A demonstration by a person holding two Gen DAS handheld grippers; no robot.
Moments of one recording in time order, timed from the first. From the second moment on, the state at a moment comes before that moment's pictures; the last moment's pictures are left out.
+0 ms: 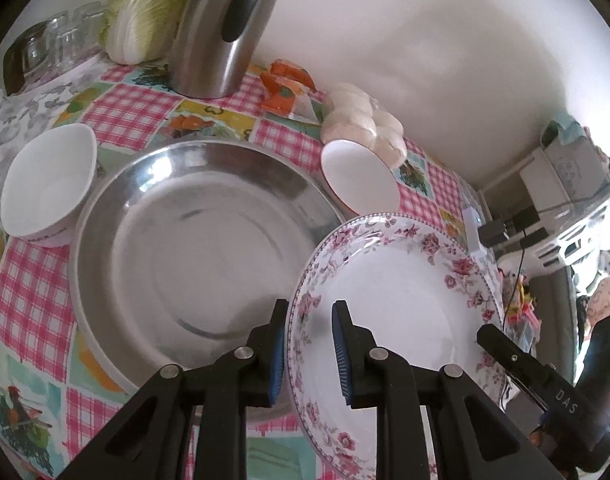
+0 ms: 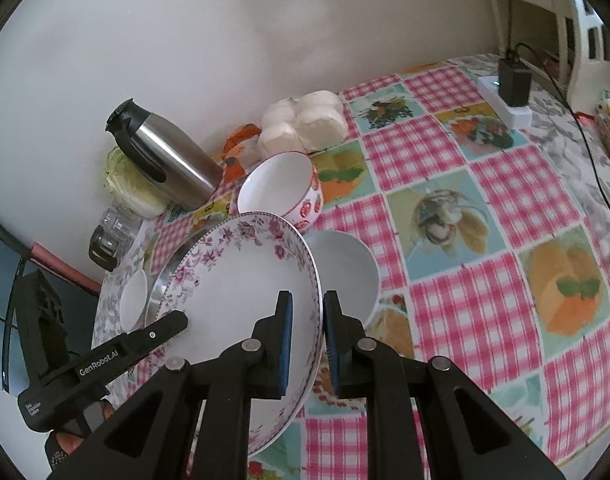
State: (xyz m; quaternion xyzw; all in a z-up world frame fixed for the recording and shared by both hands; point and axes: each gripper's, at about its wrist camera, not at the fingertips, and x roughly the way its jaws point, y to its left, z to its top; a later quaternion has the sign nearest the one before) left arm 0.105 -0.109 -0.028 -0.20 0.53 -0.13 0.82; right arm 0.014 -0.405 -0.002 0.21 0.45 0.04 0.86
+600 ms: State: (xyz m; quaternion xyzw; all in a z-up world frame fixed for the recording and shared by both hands) left arm 0.147 -0.080 -0.036 -0.25 0.52 -0.12 0.81; right arm 0.054 -0.386 -0.001 0.20 0.45 0.07 0.87
